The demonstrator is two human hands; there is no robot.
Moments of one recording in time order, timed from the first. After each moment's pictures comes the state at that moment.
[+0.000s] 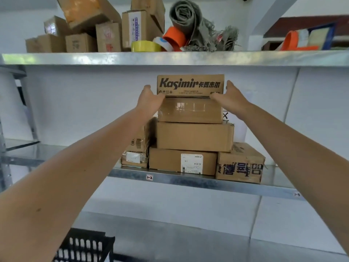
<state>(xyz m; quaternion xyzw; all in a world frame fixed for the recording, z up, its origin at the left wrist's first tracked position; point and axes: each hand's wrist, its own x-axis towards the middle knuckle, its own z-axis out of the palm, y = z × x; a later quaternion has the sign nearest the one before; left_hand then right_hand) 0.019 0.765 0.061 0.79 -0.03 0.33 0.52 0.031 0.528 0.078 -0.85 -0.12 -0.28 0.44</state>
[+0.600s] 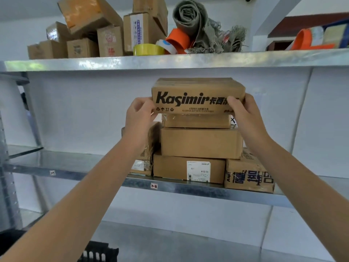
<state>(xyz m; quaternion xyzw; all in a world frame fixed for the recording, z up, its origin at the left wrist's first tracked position) -0.034 0.777 0.023 0.59 -0.12 0.33 0.73 -0.004 0.534 0.024 -0.70 -0.18 -0.32 0.61</state>
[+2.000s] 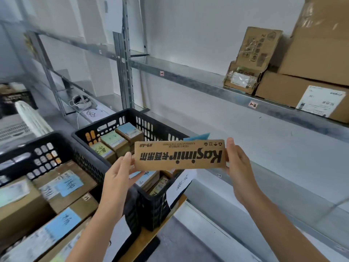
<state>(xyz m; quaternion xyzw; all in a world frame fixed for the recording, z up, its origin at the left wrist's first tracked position) -0.326 0.932 -0.303 0.58 0.27 0.32 0.70 -0.153 0.721 -0.261 -0.73 -0.14 0.09 0.66</state>
